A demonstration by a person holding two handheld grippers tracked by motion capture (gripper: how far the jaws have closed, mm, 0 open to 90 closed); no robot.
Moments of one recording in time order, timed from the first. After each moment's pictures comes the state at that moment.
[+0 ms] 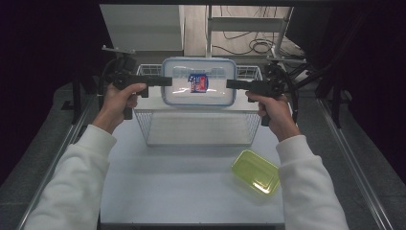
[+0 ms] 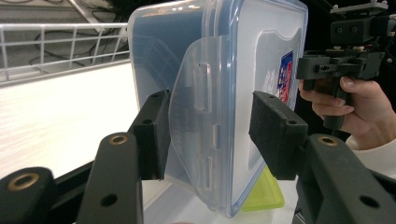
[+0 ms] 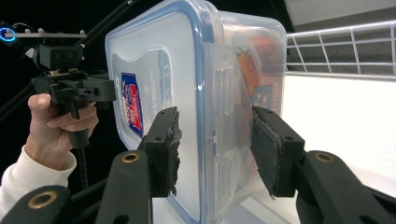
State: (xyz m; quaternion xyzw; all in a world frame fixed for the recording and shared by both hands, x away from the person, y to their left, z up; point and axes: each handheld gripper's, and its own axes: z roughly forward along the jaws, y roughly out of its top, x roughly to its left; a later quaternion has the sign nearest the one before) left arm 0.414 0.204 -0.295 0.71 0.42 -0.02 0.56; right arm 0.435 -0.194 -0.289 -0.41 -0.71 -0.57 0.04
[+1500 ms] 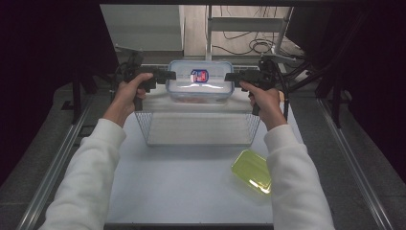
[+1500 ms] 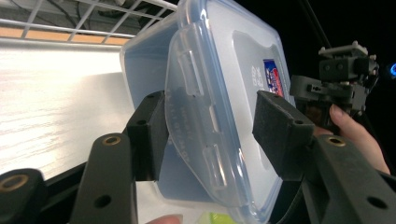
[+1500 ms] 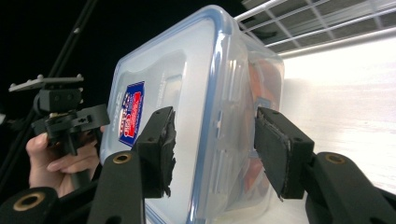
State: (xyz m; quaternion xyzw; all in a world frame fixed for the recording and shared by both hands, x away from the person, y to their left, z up) left arm 0.479 0.207 -0.332 0.64 0.52 -0.15 0.55; right arm 0.485 -0.186 -0.307 -0.57 -0.64 -0.51 0.10
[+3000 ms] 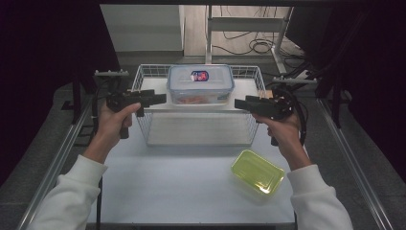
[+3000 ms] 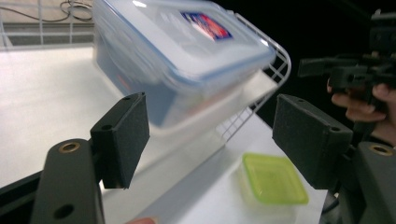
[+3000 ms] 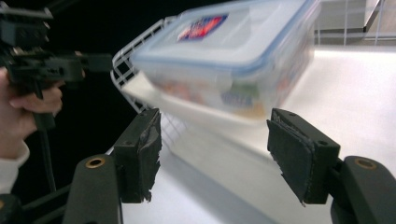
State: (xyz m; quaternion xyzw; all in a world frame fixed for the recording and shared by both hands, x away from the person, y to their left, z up) left arm 0.357 0.207 -0.324 0.71 0.43 0.06 0.56; right arm 0.382 -0.215 -0.308 -0.39 -0.74 -0.54 -0.04
